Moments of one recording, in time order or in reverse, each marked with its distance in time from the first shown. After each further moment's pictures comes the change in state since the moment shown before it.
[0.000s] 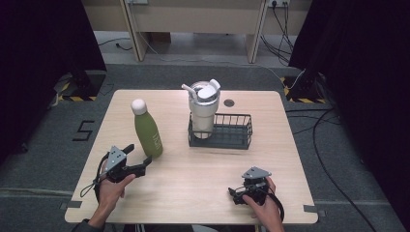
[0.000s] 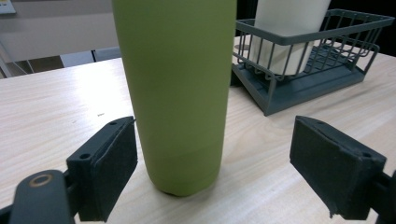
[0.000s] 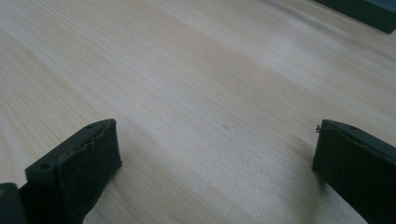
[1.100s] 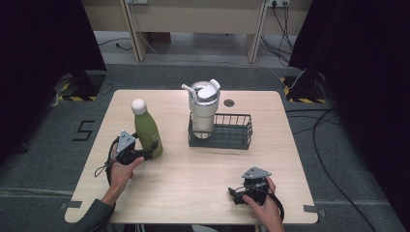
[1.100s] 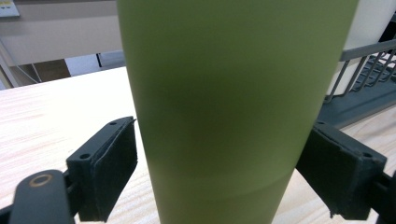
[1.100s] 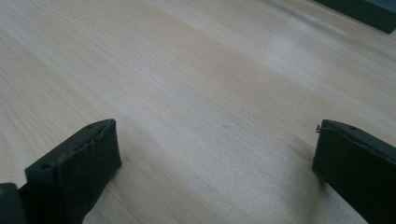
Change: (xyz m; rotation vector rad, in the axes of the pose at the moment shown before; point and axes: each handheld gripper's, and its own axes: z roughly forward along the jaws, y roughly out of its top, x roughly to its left) left arm 0.018 0.011 0.055 -0.012 0.017 -0.010; right arm 0.000 0.000 0.000 0.000 0.000 0.000
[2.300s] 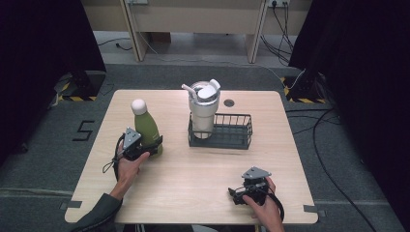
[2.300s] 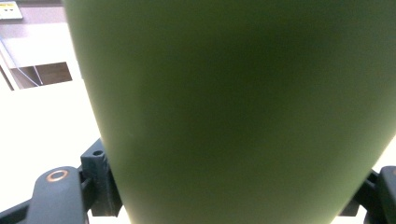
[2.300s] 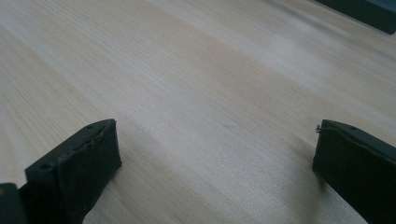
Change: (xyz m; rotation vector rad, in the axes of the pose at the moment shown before) left arm -0.003 -0.002 0.021 -0.034 0.014 -0.014; right arm 0.001 0.000 0.000 0.001 0.004 0.000
